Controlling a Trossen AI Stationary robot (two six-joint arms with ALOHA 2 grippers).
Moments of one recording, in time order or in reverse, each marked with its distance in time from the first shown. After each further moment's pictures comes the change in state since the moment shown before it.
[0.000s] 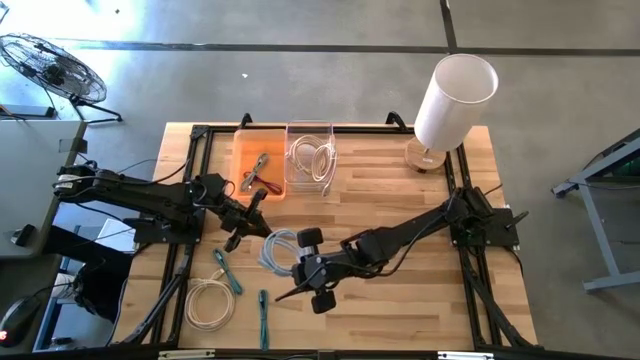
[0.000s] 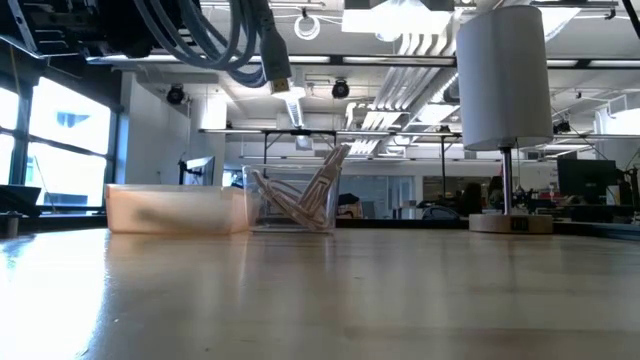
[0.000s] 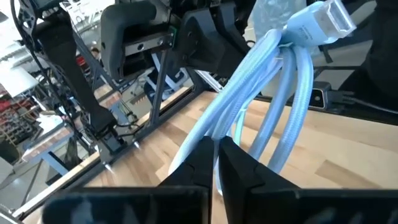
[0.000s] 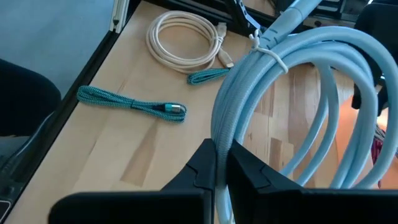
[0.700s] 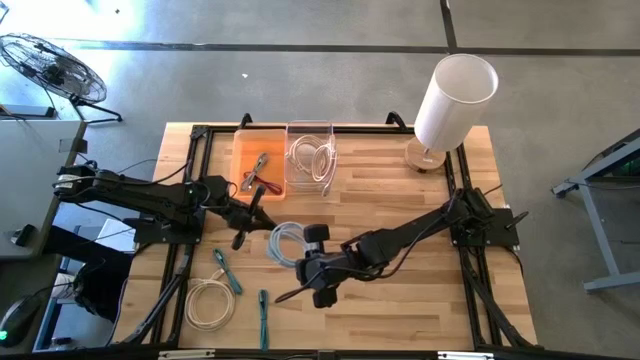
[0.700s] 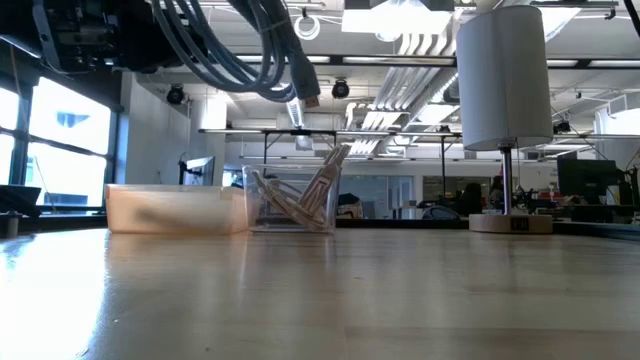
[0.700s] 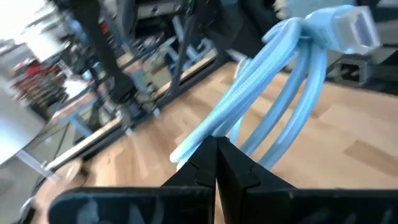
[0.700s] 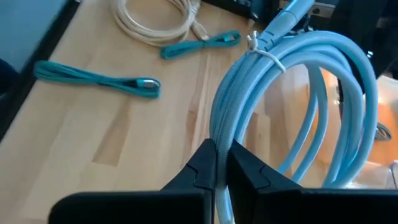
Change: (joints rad) left arm -0.002 -0.003 0.001 -0.064 -0.174 -0.003; right arm 0.026 0.000 0.000 -0.079 0.085 0.057
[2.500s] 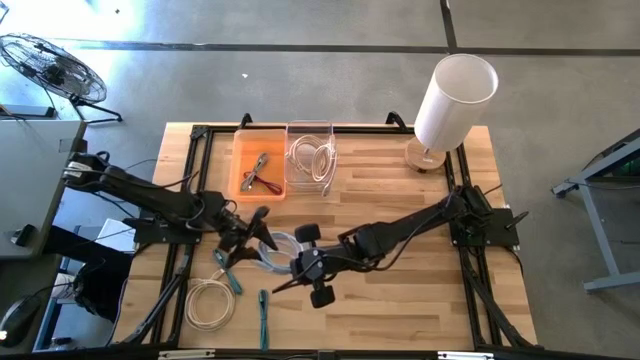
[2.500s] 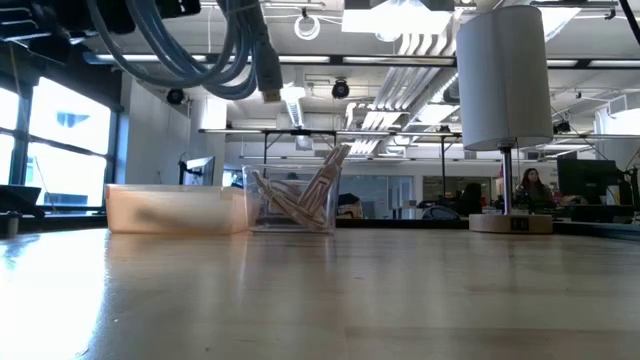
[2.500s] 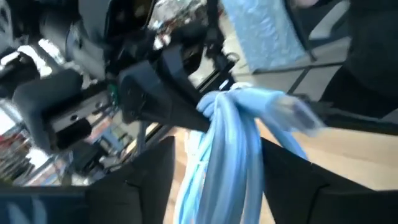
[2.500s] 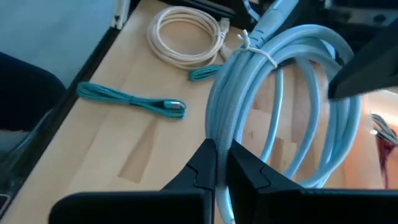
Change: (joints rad) left arm -0.204 0.086 0.019 0.159 0.009 0.076; right arm -0.046 0.000 -0.001 0.090 -0.171 -0.055
